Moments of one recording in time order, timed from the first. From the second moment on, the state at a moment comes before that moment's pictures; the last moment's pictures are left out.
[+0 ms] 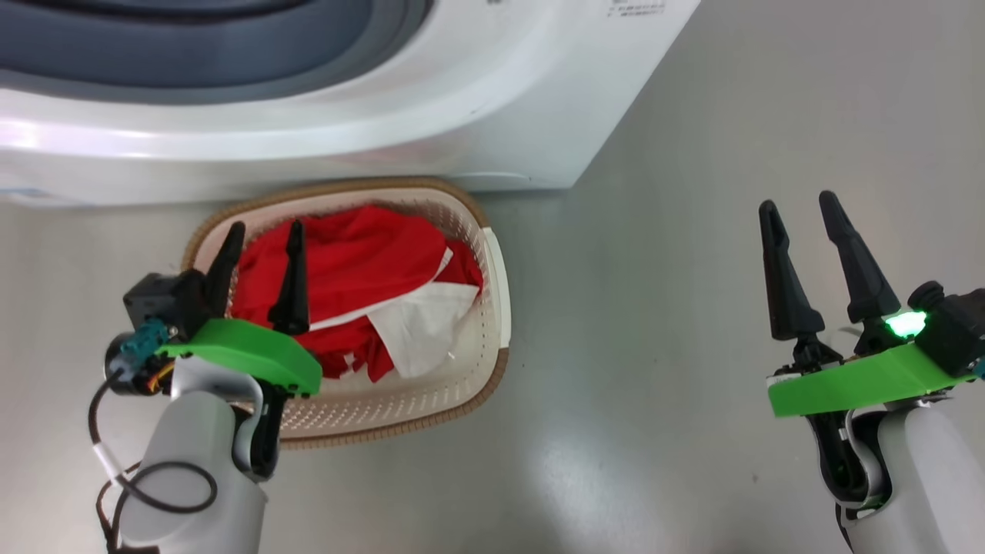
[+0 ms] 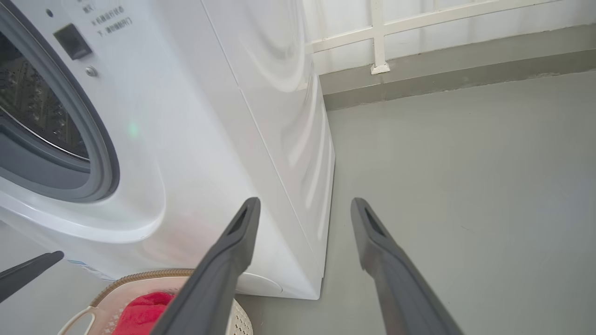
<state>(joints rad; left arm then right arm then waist) -0.63 0.02 -0.02 0.71 -0.27 -0.12 -0.26 -0.28 -0.11 0.03 0.15 0.45 0.13 -0.26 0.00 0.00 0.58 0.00</state>
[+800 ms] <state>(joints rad) -0.39 0.02 -0.01 0.53 -0.26 -0.13 -0.26 -0.13 -0.11 0.04 0.19 0.45 0.13 -0.26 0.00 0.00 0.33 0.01</state>
